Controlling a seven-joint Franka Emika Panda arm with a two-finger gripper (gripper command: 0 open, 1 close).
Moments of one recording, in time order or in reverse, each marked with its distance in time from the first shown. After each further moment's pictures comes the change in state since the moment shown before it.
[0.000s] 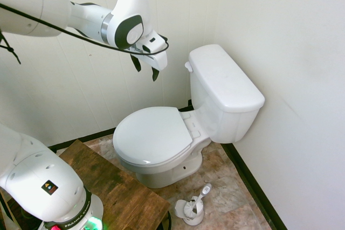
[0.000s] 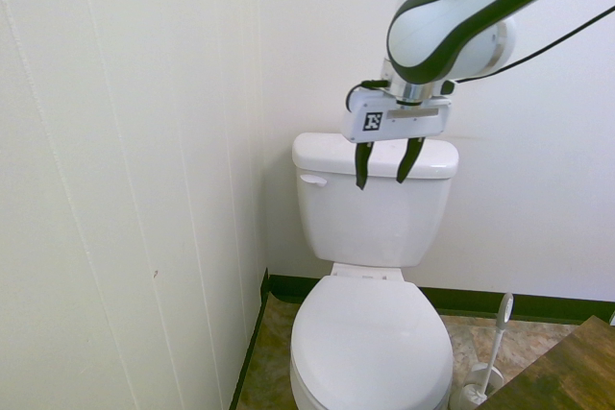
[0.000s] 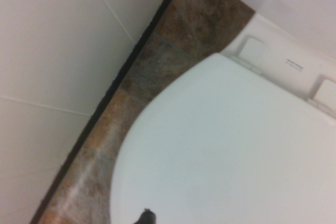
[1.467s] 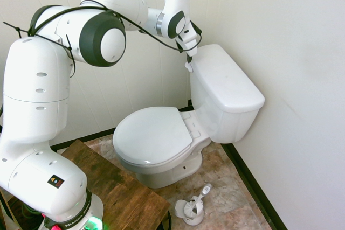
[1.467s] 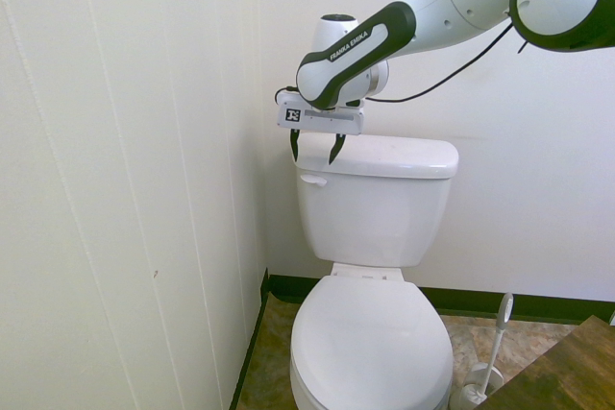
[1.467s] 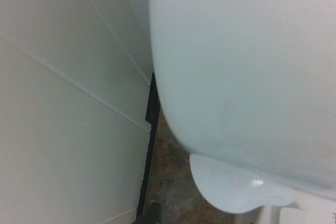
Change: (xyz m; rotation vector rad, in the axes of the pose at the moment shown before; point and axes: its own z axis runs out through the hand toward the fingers) arm 0.165 -0.159 0.097 0.088 0.143 0.408
